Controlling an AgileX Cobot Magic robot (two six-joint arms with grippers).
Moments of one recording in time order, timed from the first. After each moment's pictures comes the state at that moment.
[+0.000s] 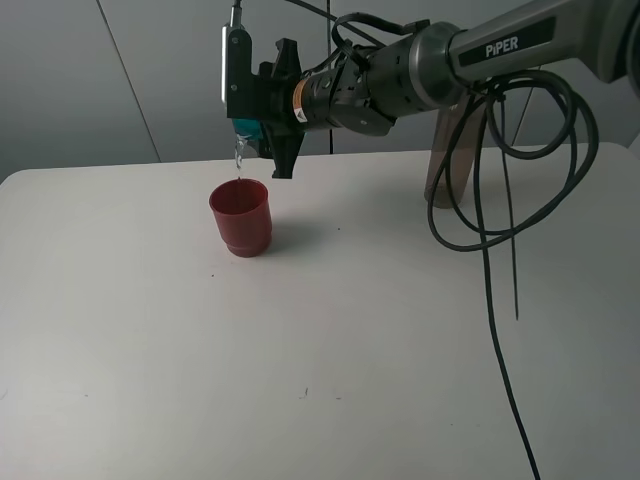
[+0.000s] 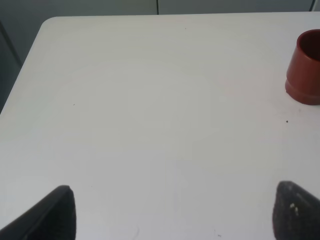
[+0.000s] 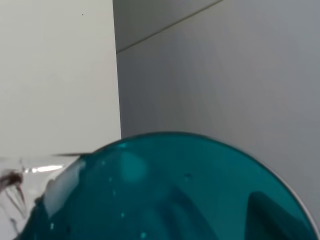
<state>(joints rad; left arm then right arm) 0.03 -0.01 -0.51 0.02 1.09 -0.02 0.63 2.21 -1.57 -0.77 -0.11 -0.37</state>
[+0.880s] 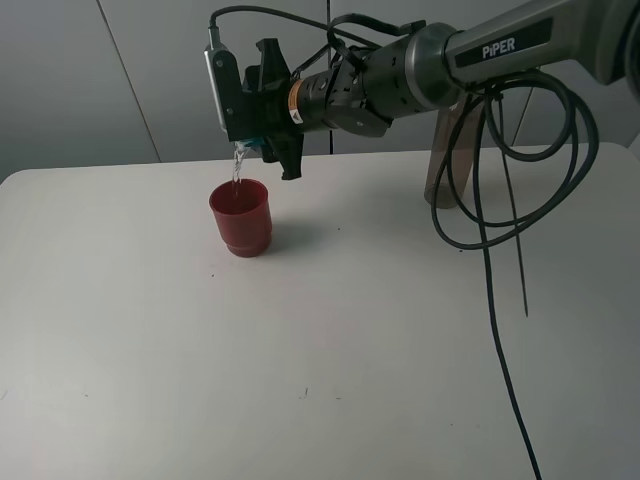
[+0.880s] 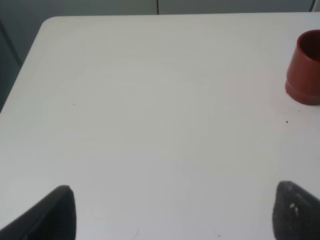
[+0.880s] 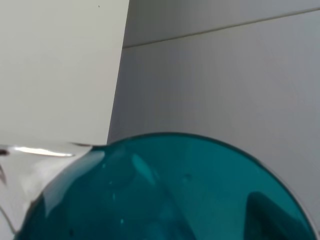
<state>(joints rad) 0.03 -0.01 -0.51 0.02 1.09 -0.02 0.64 2.21 -1.57 -0.77 -0.11 -0.62</state>
